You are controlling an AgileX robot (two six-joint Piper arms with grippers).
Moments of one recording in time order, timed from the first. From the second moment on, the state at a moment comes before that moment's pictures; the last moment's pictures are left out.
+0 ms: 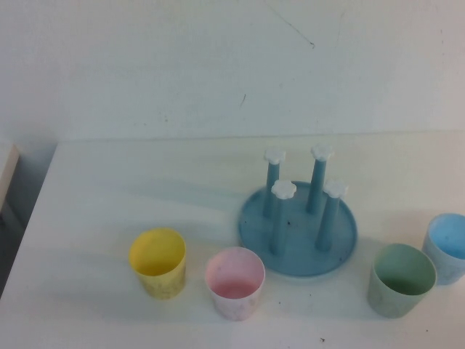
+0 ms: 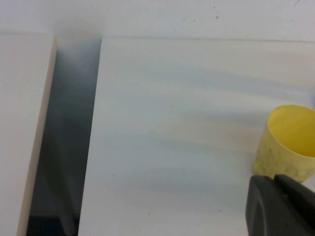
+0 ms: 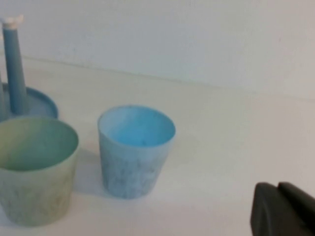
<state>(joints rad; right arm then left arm) -0.01 -0.01 0.03 -0.05 0.28 -0.12 0.12 0.27 -0.33 -0.37 0.60 0.23</state>
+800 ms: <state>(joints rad) -0.02 -0.01 0.03 -0.06 0.42 -0.16 0.12 0.27 -0.33 -0.37 0.60 0.23</state>
